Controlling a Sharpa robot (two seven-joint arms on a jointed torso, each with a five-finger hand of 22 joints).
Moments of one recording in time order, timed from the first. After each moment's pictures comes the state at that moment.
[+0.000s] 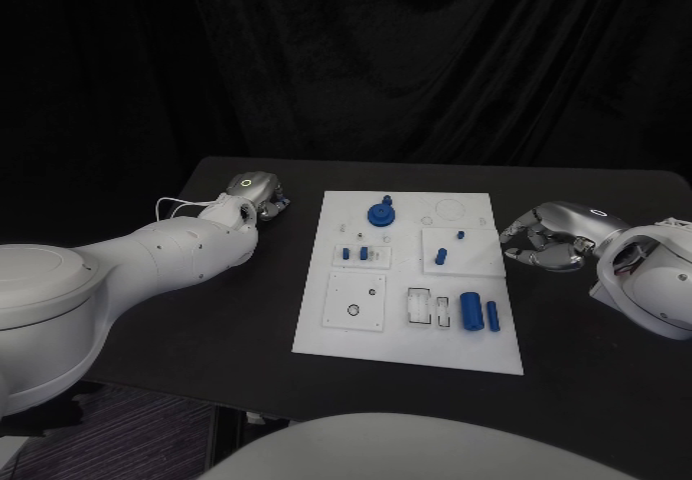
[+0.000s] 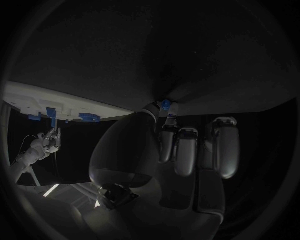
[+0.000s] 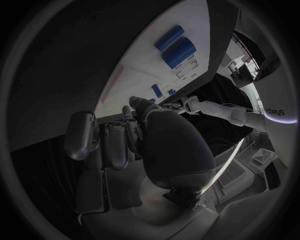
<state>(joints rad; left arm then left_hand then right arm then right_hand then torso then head) 1.09 -0.54 -0.21 0.66 -1.41 -0.62 -0.09 1.40 -0.02 0.17 0.20 0.28 1.01 0.11 0.08 0.35 1.44 0.04 1.45 1.31 1.46 -0.02 1.57 1.31 0.05 1.47 0.09 1.38 1.31 1.33 -1.03 -0.25 1.64 -1.42 -0.27 -0.15 1.38 -0.06 0.35 0.09 0.29 0.87 0.12 0.13 0.19 1.35 0.01 1.34 1.30 1.47 -0.05 1.40 1.30 0.07 1.44 0.06 1.21 1.31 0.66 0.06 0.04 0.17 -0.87</state>
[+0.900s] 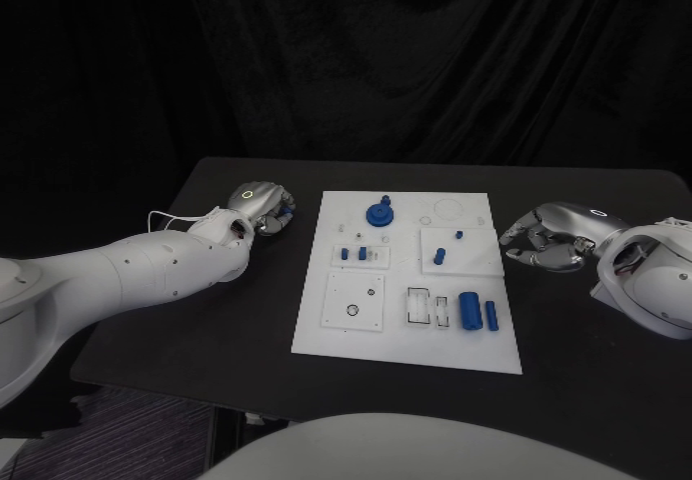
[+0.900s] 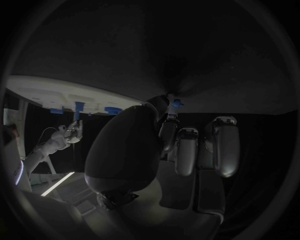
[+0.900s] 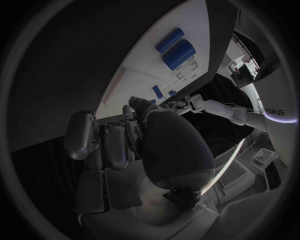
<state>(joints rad) 1.09 -0.69 -0.21 0.94 -1.44 -0.72 0.06 1.45 -0.11 0.43 0.07 0.24 1.06 0.11 0.12 0.37 1.33 0.04 1.30 1.31 1.47 -0.02 1.57 1.31 0.05 1.46 0.09 1.36 1.31 1.33 -1.04 -0.25 1.64 -1.42 -0.26 -0.15 1.39 -0.05 0.35 0.09 0.29 0.88 0.12 0.14 0.19 1.34 0.02 1.34 1.30 1.47 -0.05 1.40 1.30 0.07 1.44 0.06 1.21 1.31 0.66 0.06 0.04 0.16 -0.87</state>
